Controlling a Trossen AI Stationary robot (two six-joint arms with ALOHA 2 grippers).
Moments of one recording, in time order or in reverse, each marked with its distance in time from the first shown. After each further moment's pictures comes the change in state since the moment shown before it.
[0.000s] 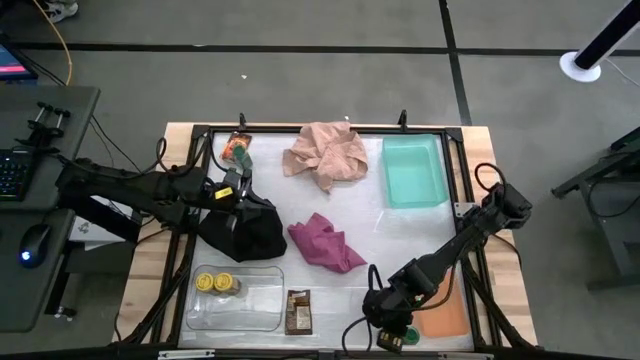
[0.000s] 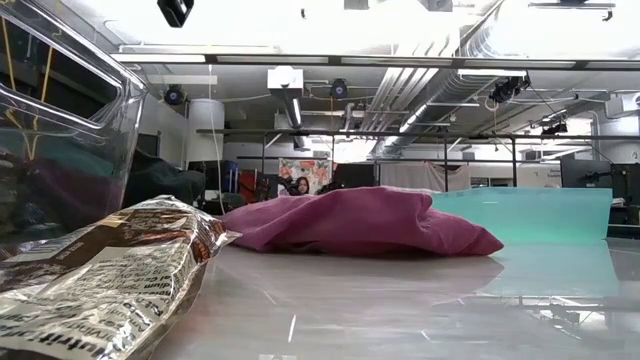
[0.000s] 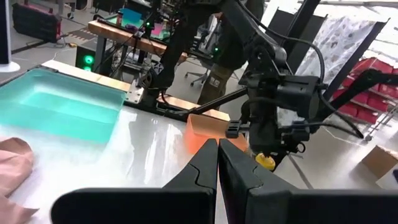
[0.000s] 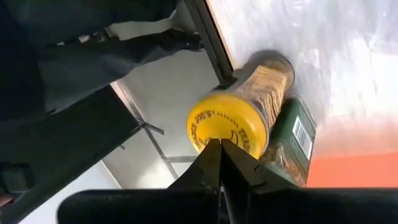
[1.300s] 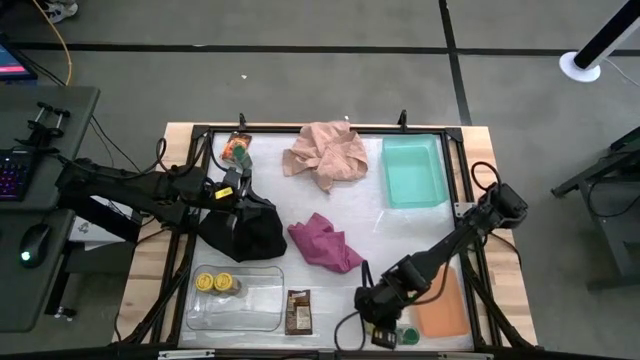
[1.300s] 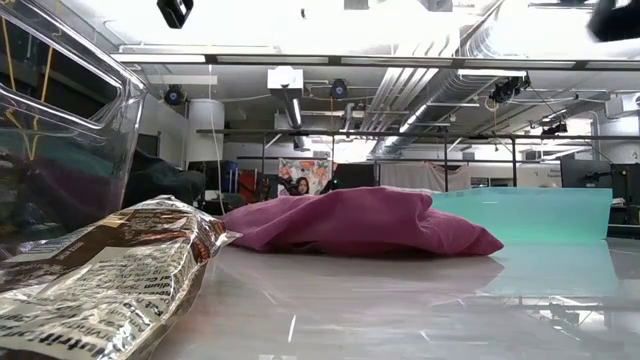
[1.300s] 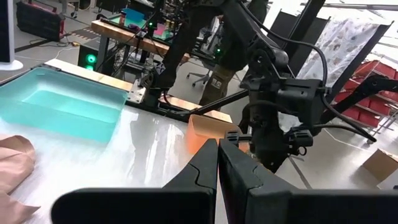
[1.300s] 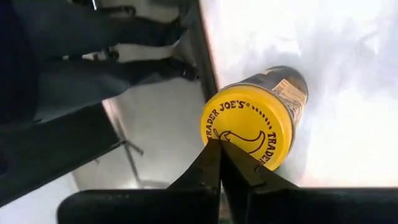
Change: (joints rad) left arm 0.000 0.000 0.000 -0.001 -0.011 -0.009; right arm -0.056 0.038 0.005 0.025 0.126 -0.228
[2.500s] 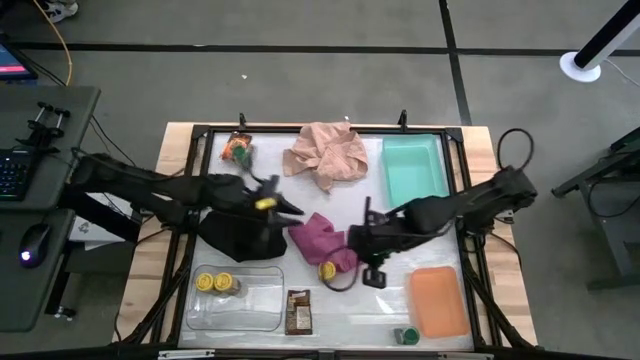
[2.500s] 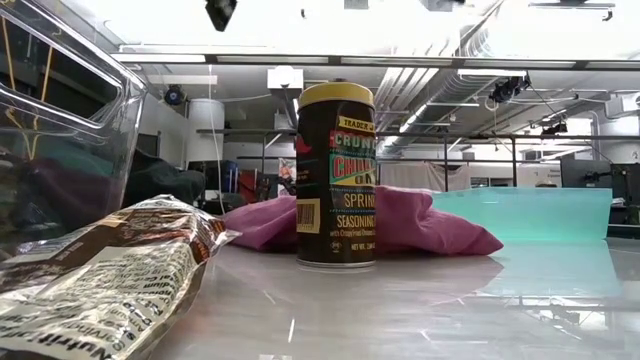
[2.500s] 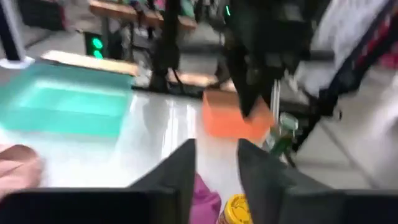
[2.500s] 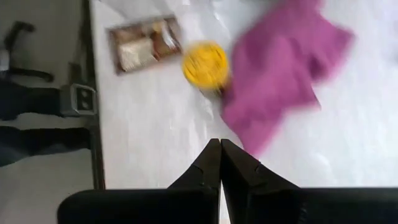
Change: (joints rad) left arm -0.018 0.340 0.174 -0.001 -0.001 0.158; right arm -0.220 -0.174 0.226 -0.358 0.376 -0.423
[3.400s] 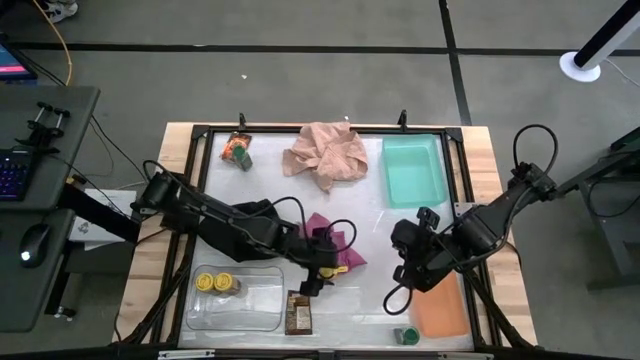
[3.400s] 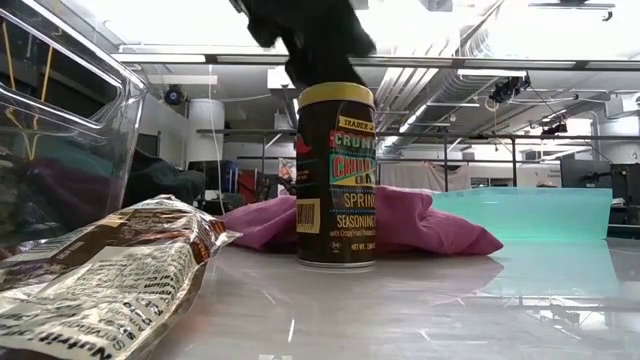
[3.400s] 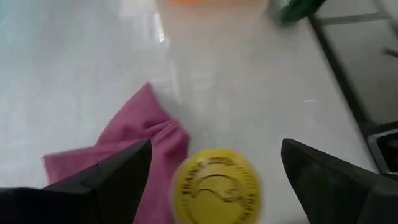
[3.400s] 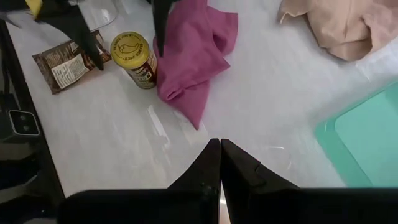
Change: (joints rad) left arm -0.148 0.703 0.473 -0.319 0.000 0.061; right arm 0.254 -0.147 -0.013 -0.309 0.417 0.493
